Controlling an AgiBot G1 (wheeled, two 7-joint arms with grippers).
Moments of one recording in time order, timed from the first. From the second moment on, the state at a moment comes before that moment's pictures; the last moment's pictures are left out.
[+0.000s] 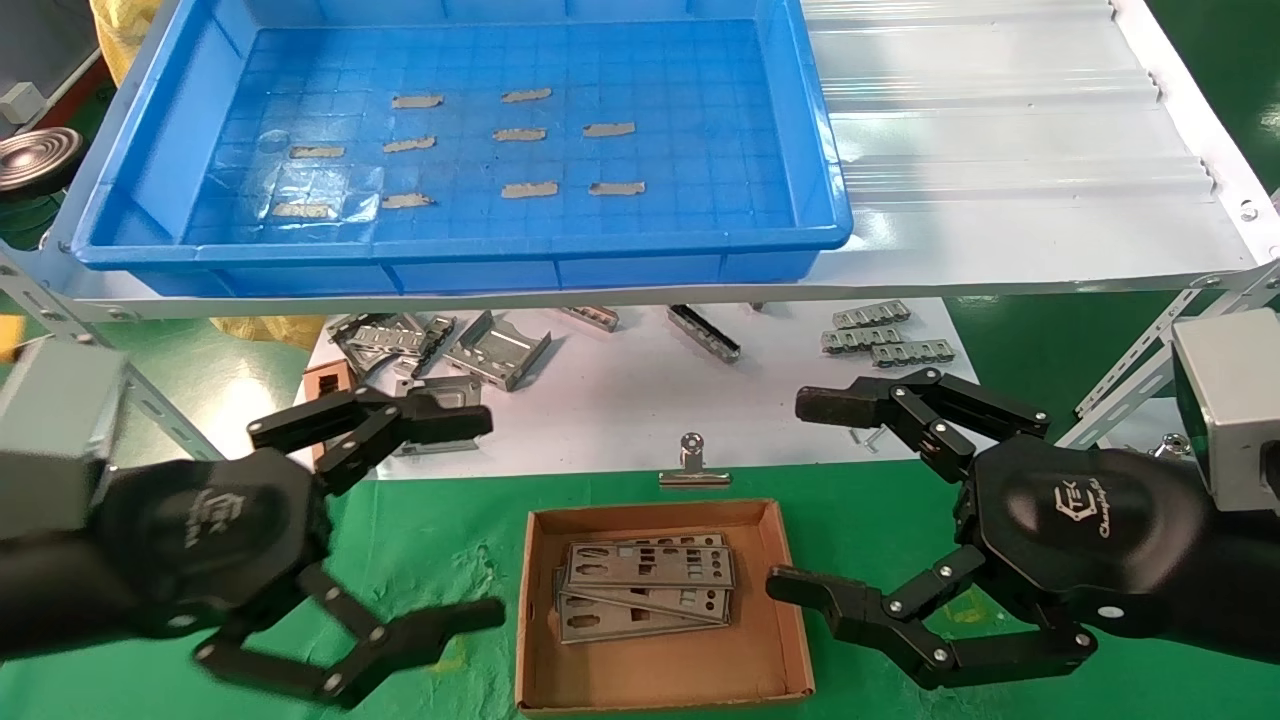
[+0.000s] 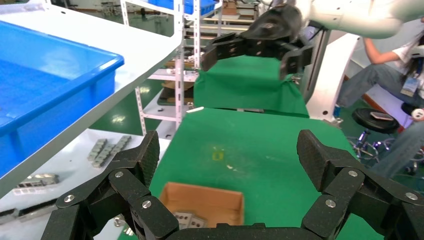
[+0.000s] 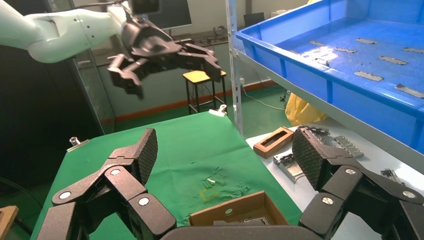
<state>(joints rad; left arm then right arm) -1.11 0.67 0.32 -1.19 0.75 1.49 -0.12 1.08 -0.54 -0.41 1.22 -0.61 -1.41 0.10</state>
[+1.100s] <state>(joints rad) -1.07 0.61 0.28 -1.29 0.73 1.50 -0.19 1.08 -0.54 -0.41 1.22 -0.61 -1.41 0.10</state>
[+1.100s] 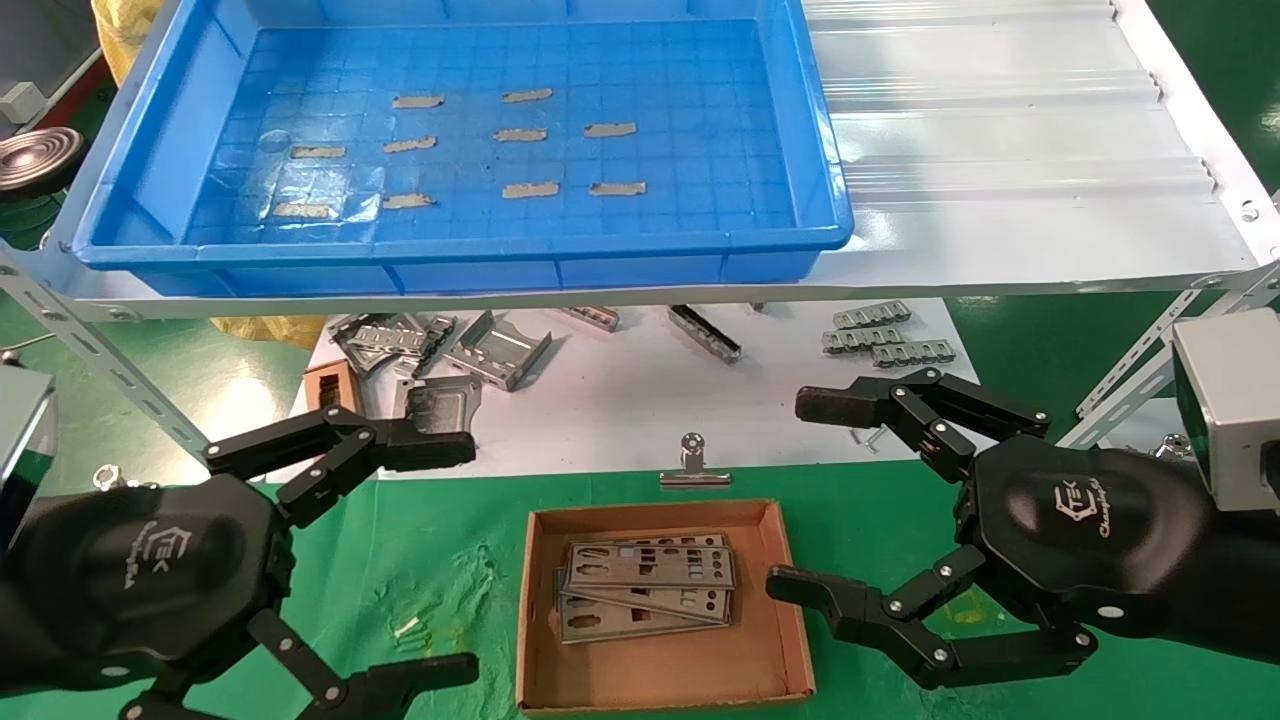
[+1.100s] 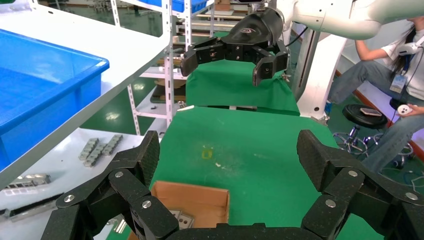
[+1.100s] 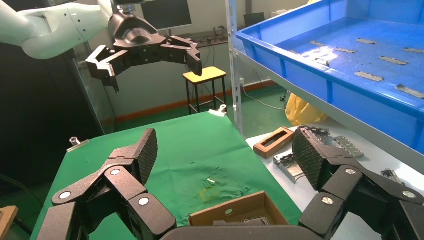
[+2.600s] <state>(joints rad) -1.07 0.61 0.28 -1.28 0.73 1.50 -0.19 1.08 -0.54 -0.41 1.22 -0.61 -1.41 0.10</state>
